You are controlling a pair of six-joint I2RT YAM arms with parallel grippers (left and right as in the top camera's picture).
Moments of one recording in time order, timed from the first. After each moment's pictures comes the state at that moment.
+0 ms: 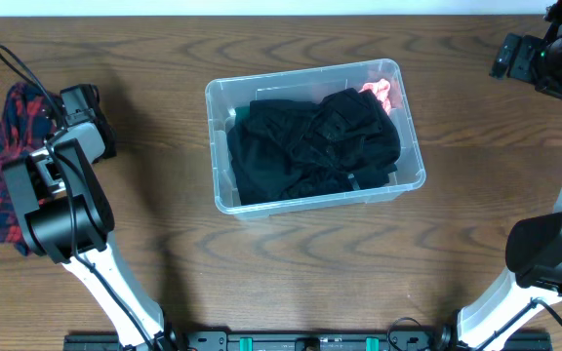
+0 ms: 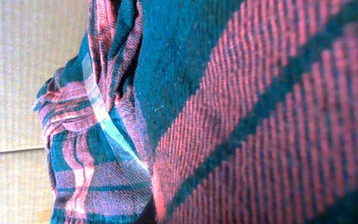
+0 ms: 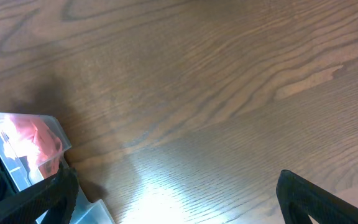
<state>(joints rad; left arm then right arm) 0.35 2.20 1.32 -0.22 -0.85 0.18 -0.23 1.94 2.12 -1.31 0.05 0.18</state>
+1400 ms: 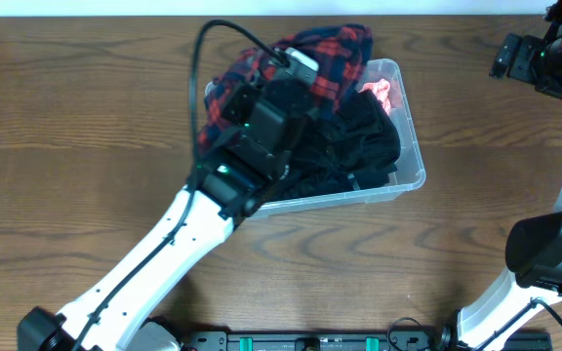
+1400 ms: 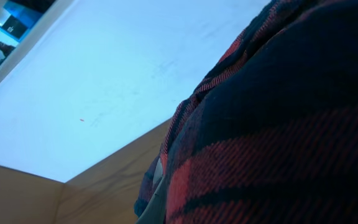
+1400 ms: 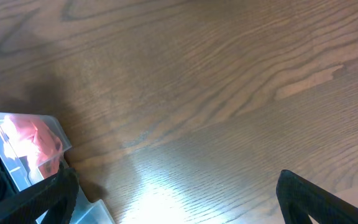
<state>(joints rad) -0.68 1.44 1.29 -0.34 -0.69 0.30 -0.23 1.94 2.12 -1.31 0.05 0.18</state>
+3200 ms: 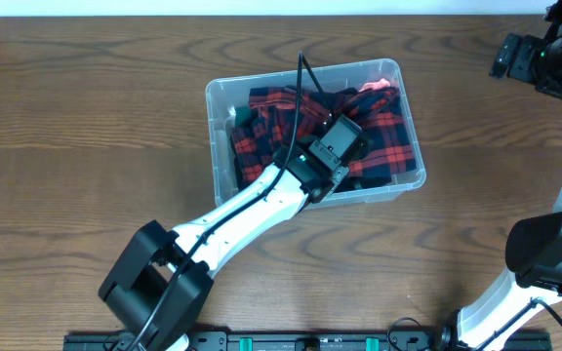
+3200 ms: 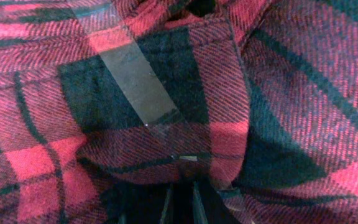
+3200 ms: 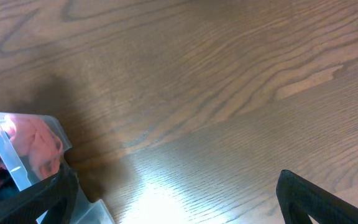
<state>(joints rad) -0.80 1.81 1.33 -0.60 -0.29 -0.09 -0.23 1.94 2.12 -1.31 0.05 0.18</state>
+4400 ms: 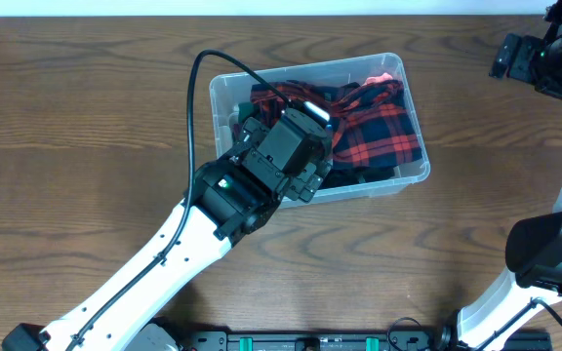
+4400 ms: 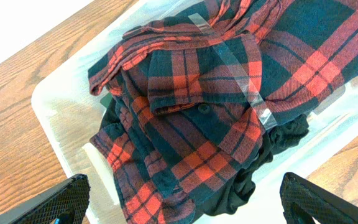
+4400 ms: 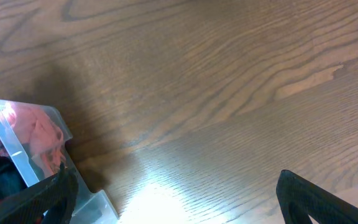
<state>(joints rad) -0.76 1.40 1.35 -0.84 -0.30 -0.07 -0.23 1.94 2.12 -1.31 0.05 0.18</state>
